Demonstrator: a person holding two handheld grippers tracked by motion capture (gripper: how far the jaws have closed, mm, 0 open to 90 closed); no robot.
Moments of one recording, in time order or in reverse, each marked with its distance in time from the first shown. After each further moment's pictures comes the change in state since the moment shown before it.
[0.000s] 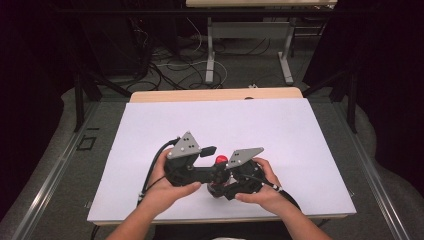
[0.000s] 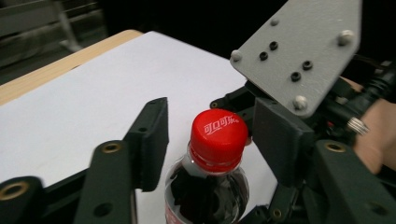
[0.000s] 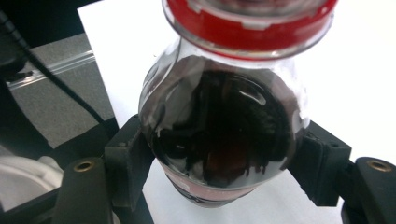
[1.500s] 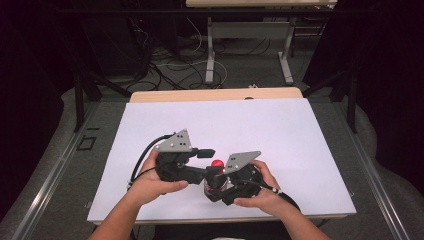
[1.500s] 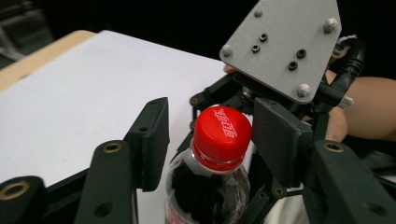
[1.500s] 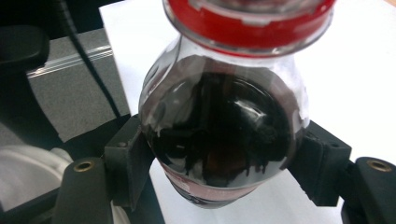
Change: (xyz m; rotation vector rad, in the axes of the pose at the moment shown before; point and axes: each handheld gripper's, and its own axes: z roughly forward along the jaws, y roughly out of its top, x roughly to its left) left arm 0.018 0.000 -0.010 0.035 -0.196 0.069; right arm 0.013 0.004 -0.001 -0.013 0.034 -0.071
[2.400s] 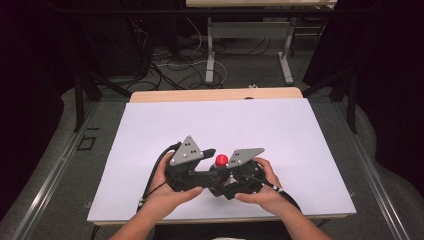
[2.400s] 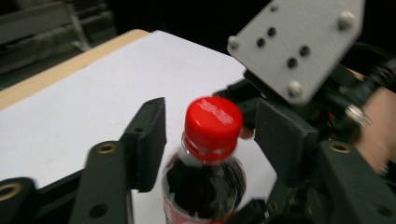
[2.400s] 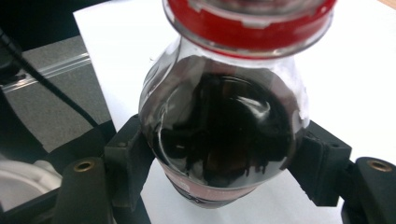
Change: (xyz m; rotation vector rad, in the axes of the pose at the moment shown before) left arm -0.026 -0.002 0.011 -0.029 0.231 -0.049; right arm -0.011 -0.004 -0.001 0.005 -0.066 0.072
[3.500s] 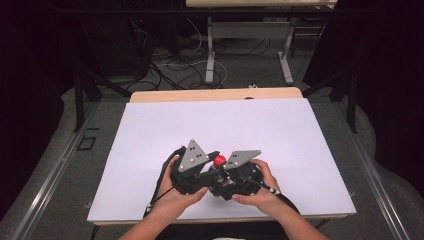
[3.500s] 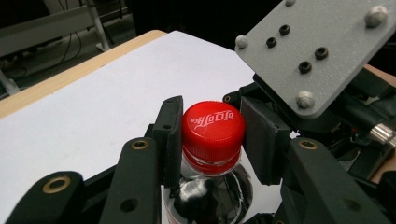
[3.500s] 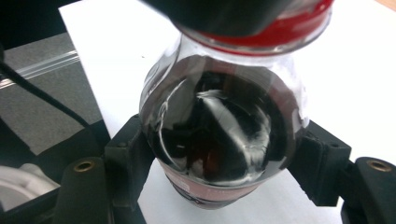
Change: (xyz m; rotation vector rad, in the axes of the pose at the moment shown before) left arm -0.014 -0.004 0.016 -0.004 0.127 -0.031; right arm 0.006 0.000 0.005 0.019 -0.051 0.008
